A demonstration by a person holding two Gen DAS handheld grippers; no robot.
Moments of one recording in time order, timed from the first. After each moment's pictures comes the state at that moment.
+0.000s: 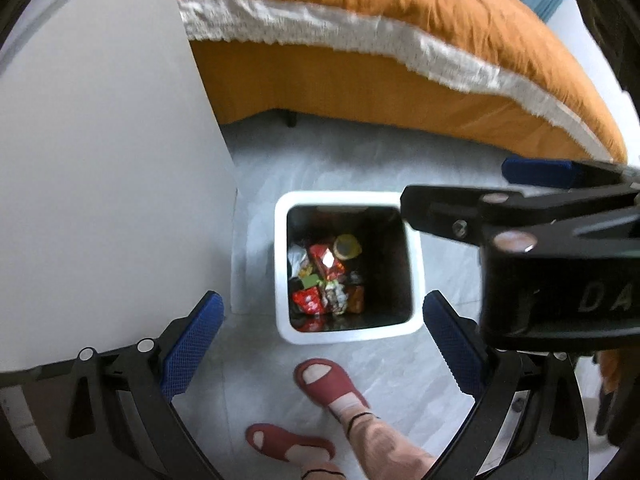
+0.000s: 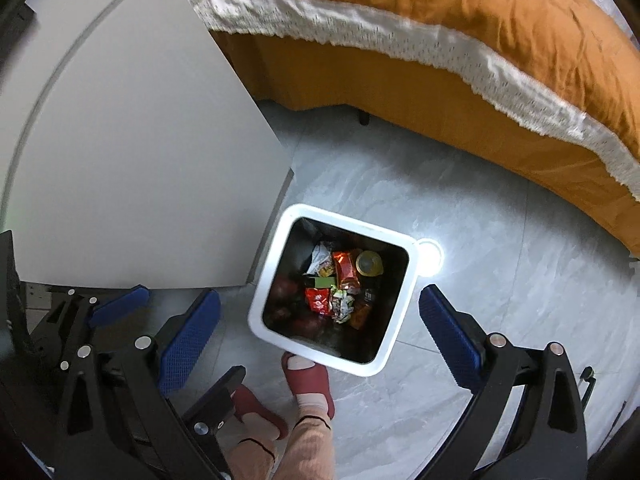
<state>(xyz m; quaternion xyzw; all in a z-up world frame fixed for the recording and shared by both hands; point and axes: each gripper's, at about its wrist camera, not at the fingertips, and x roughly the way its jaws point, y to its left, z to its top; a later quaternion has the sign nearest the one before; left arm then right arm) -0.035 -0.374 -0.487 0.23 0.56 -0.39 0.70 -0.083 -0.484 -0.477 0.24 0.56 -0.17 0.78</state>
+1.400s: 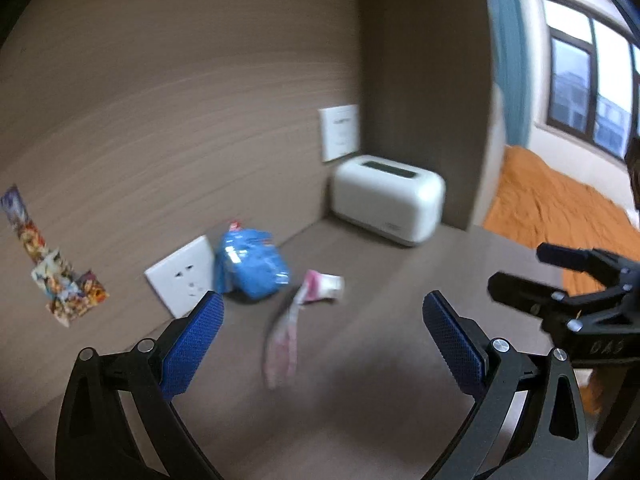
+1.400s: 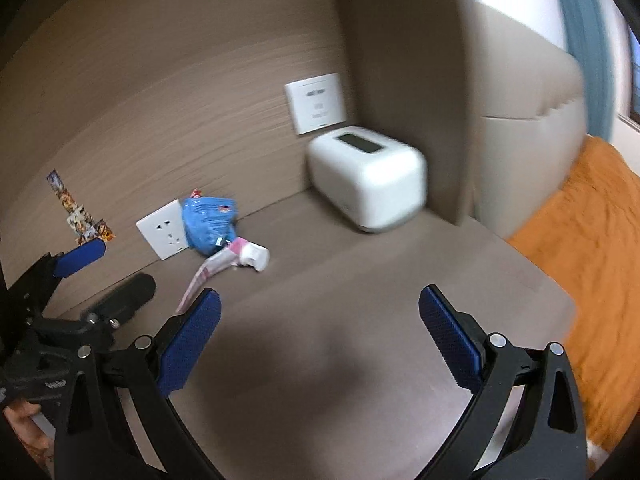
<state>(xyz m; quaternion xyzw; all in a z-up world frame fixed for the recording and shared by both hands) 0.110 -0.057 -0.078 0.05 0.30 -0.06 0.95 0.118 -0.263 -0.095 0.06 0.32 0.13 0.94</state>
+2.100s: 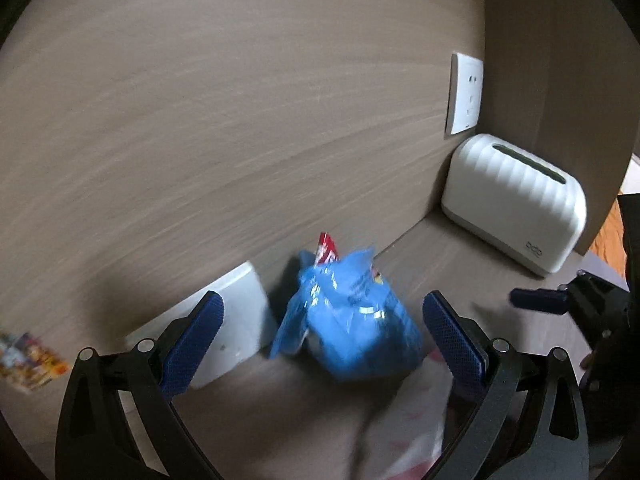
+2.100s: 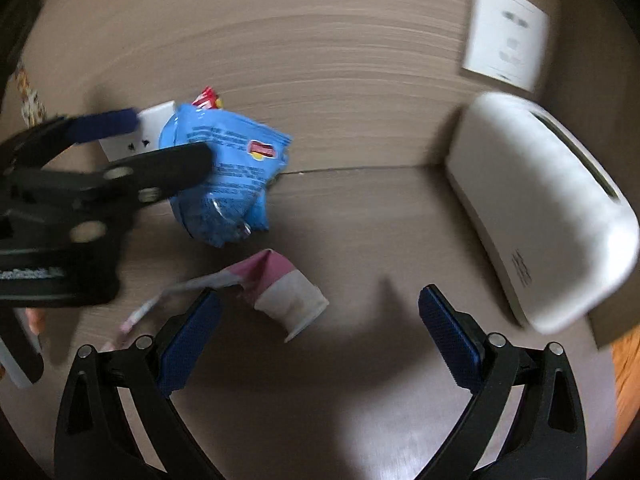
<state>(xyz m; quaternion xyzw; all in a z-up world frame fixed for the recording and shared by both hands) 0.260 -0.007 -0.132 0.05 0.34 0.00 0.94 0.262 -0.142 -0.169 -0.12 0.38 0.25 0.88</state>
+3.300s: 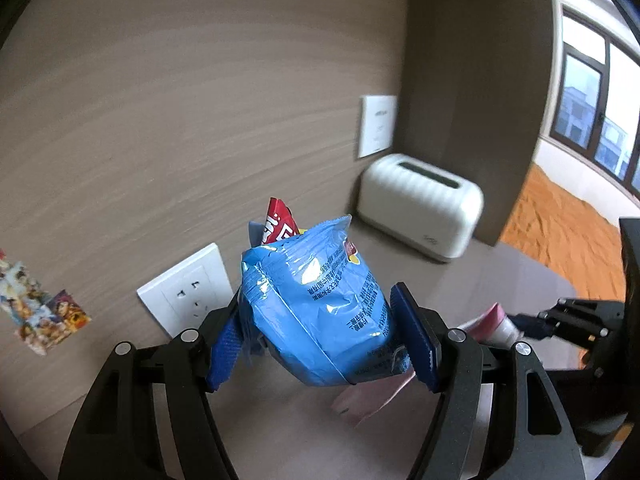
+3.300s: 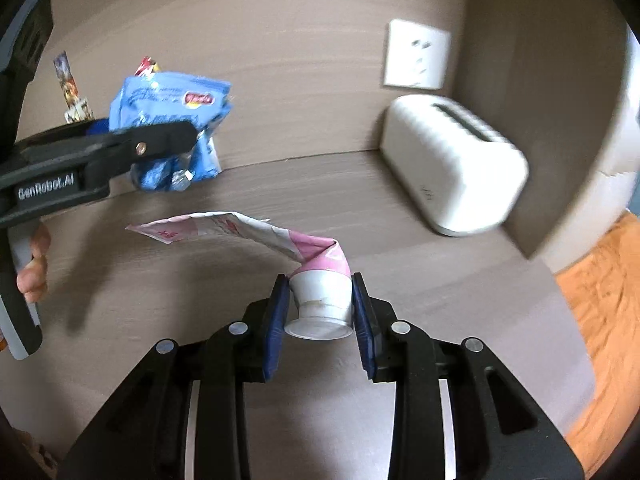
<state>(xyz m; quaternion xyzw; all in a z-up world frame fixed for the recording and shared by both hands) 0.166 -0.029 -0.081 0.03 0.32 -0.09 0.94 0.123 -0.202 -0.122 -0.08 0.36 0.19 0.91</state>
